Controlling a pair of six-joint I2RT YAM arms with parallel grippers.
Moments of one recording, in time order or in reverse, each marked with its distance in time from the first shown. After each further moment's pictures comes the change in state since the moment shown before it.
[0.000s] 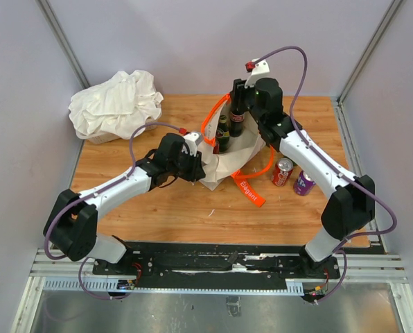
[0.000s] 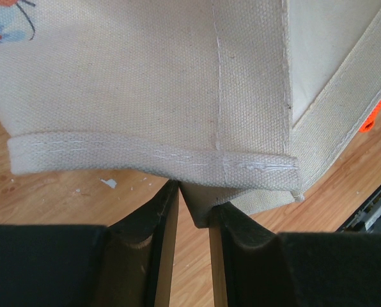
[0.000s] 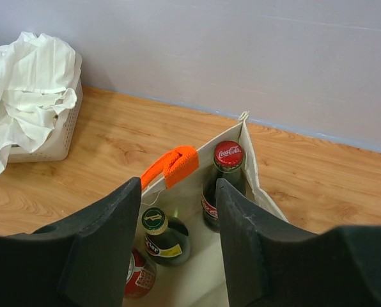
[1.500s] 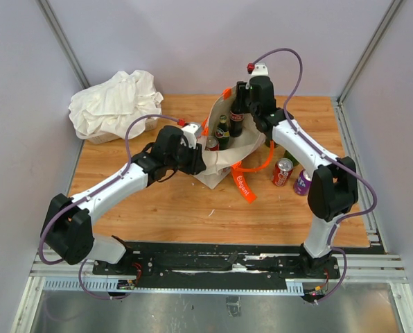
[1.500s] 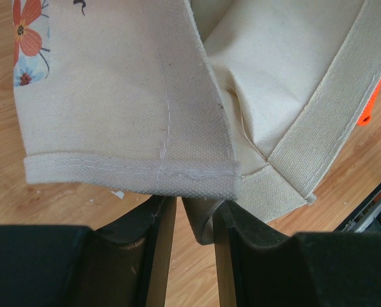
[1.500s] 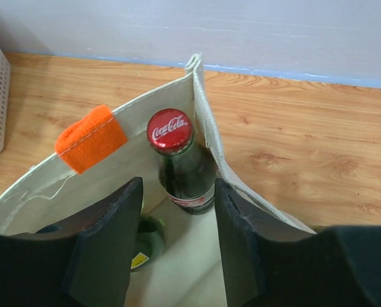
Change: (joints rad) left arm 0.000 -0.033 0.095 -0.072 -0.014 0.015; right arm -0.072 0.195 0.103 -0.108 0.044 0.084
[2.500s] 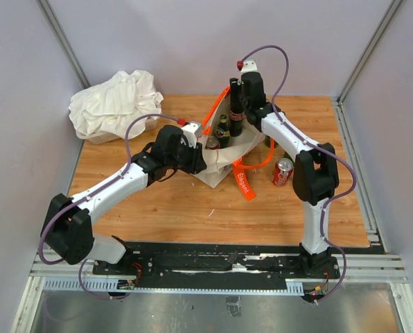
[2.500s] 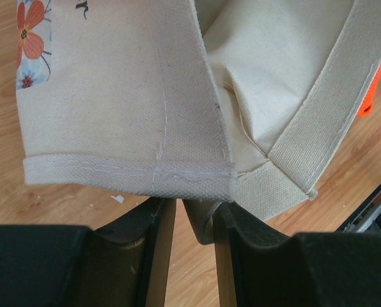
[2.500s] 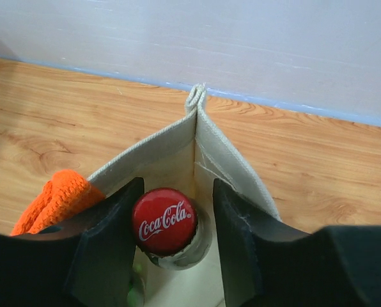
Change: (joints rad) left arm 0.000 0.000 0.003 0.013 0.003 0.002; right arm -0.021 0.240 0.202 0.053 0.004 -0.104
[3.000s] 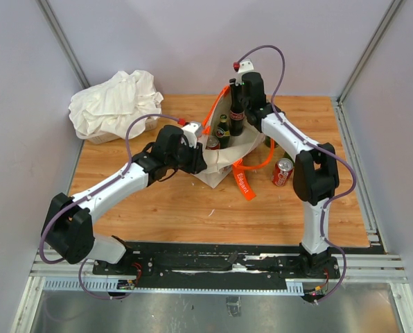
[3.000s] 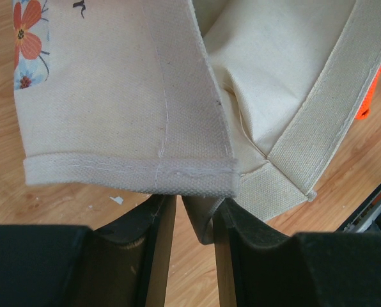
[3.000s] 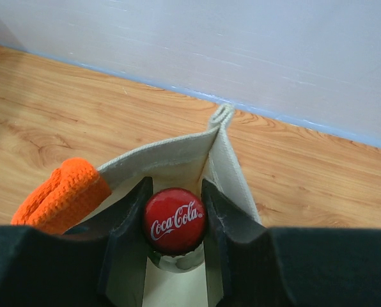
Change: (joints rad) left arm 0.000 0.006 0.000 0.007 0.003 -0.001; right arm 0.000 -0.002 -0.013 0.037 -0.045 -0.083
